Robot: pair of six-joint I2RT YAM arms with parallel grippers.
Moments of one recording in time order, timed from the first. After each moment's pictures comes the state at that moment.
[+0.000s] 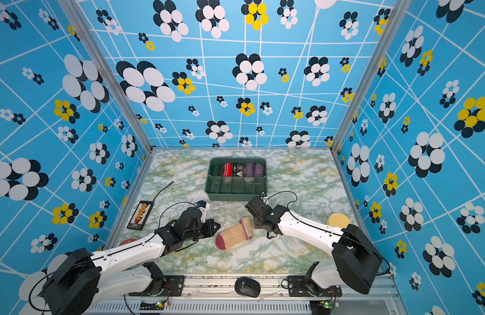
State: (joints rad) left arm -0.73 1.16 0.44 0.00 0.17 -0.84; right arm 0.83 1.41 0.82 -0.59 0.35 0.61
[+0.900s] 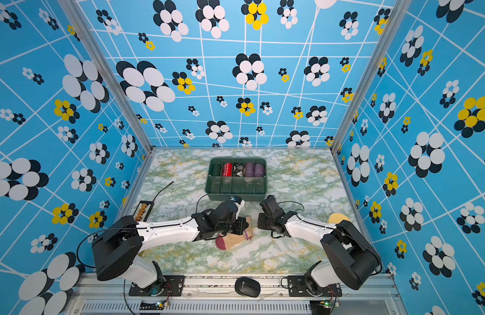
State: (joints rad) left arm -0.97 1.57 0.82 -0.03 0.13 -0.75; right arm 0.64 1.45 0.61 -0.18 0.01 0.67
